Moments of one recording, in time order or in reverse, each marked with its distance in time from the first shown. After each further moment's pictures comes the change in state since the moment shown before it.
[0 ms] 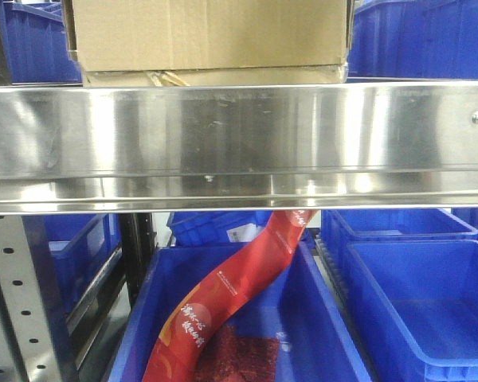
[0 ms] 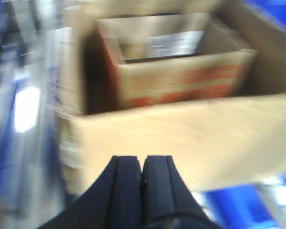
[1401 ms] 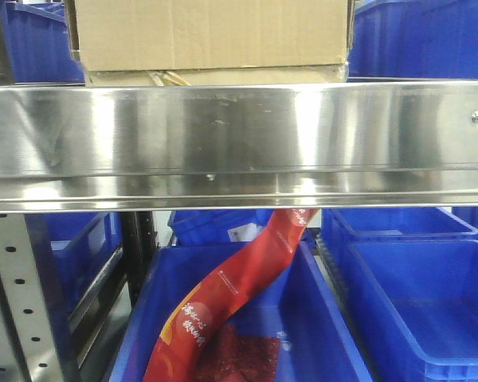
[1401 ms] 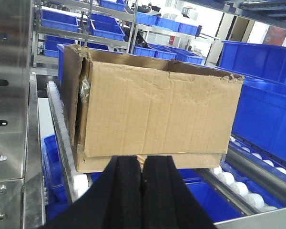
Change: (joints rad) left arm 0.000 -0.919 1.117 -0.095 -0.679 0.012; right arm 0.000 -0.857 0.957 0.000 -0.707 0.025
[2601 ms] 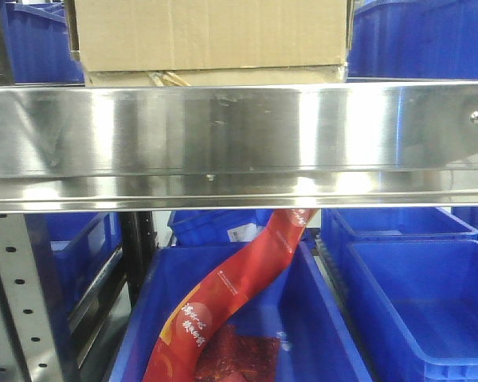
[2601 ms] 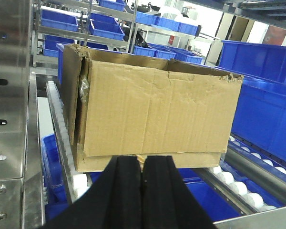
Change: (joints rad) left arm 0.000 0.000 0.002 0.000 -0.002 0.000; right arm -0.397 -0.583 0.697 0.437 -0.186 -0.534
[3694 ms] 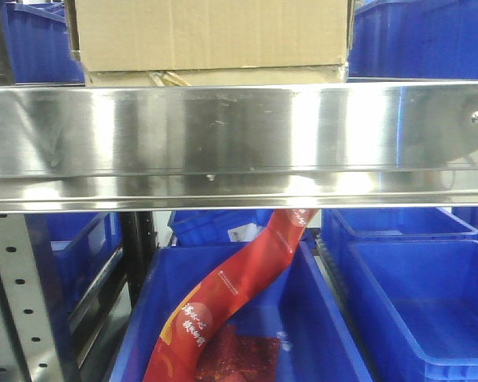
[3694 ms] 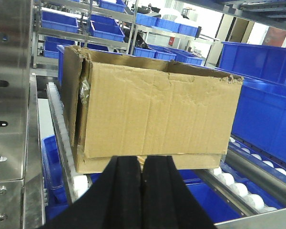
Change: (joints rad) left arm 0.000 -0.002 0.000 0.000 -0.002 0.000; right arm 0.000 0.000 0.001 -0.045 0.001 -0.002
